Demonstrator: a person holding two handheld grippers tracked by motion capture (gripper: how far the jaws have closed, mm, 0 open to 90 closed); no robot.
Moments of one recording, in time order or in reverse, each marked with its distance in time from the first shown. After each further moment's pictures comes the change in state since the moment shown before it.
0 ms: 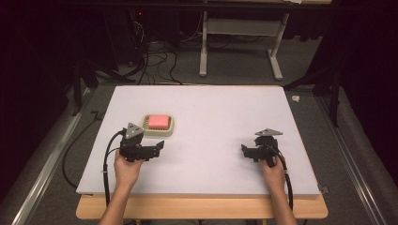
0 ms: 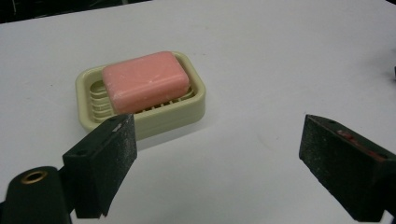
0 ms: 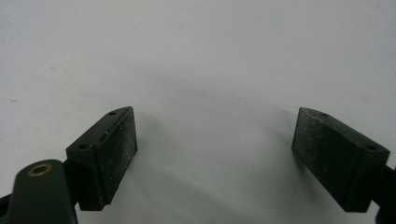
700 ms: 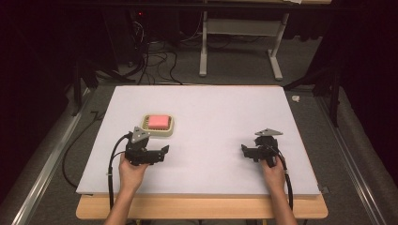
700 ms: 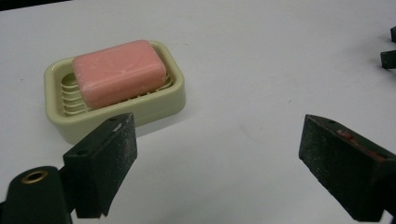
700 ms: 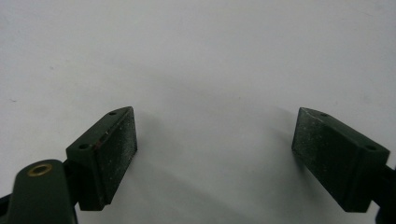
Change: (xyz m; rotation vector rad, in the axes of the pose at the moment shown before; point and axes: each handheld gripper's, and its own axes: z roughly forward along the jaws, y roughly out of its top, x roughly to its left) left arm -0.014 -0.008 0.008 0.018 -0.029 0.019; right arm 0.000 0.000 0.000 0.001 0.000 0.001
